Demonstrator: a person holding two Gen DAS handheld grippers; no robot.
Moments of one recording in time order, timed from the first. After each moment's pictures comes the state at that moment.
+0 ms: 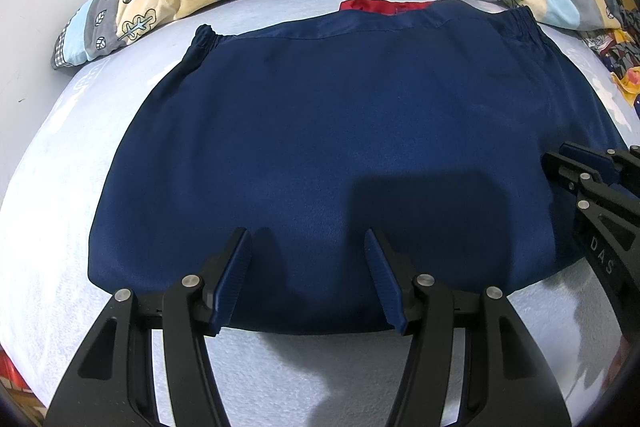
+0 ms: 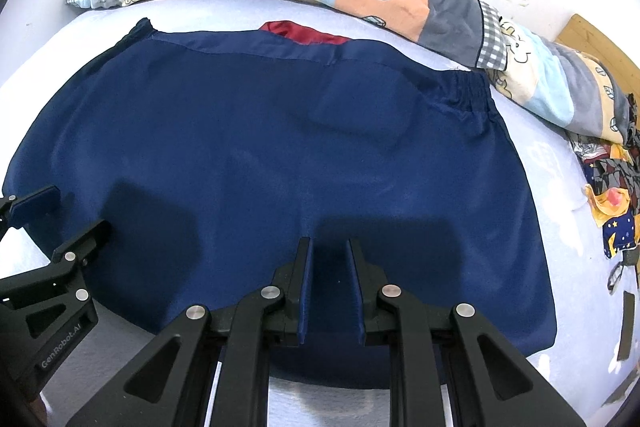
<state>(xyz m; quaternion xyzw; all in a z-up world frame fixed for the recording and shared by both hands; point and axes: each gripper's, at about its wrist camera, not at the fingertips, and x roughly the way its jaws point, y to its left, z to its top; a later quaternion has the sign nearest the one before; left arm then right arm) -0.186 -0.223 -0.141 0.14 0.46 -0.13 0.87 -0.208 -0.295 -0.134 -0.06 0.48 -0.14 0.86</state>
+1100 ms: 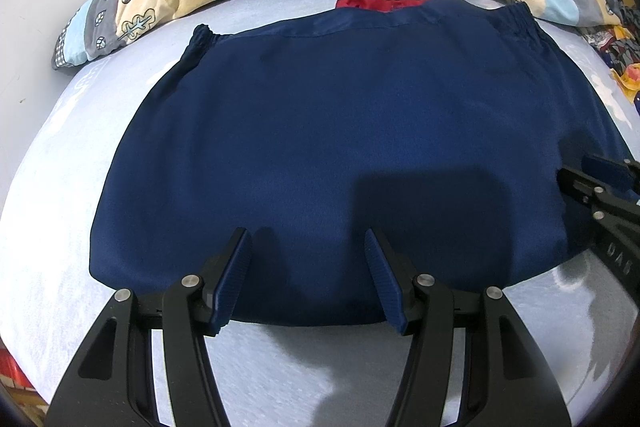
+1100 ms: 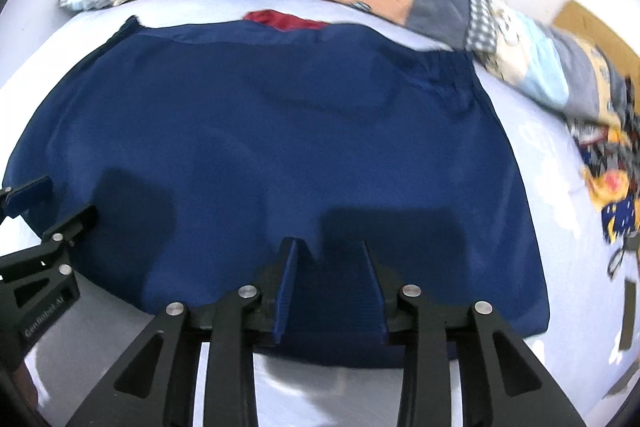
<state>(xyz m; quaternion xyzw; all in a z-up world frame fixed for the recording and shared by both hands) -0.192 -0.227 -0.138 0.15 0.46 -0.13 0.86 -0.226 -0.324 -0.135 -0.03 0.50 -0.15 0.85</state>
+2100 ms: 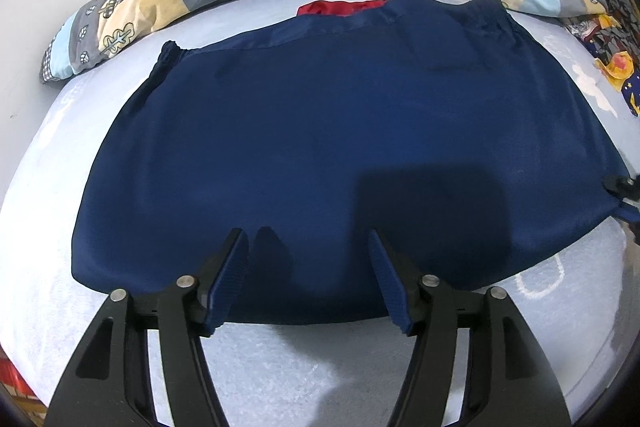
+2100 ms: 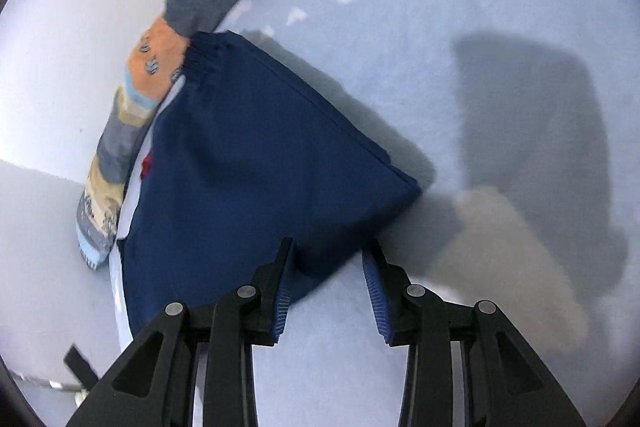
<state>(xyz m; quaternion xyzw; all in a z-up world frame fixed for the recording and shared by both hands) -0.204 -0.259 -0.133 0.16 0.46 -0.15 0.86 -0.362 -0.519 -0.170 0.47 0.41 -0.19 0.76</state>
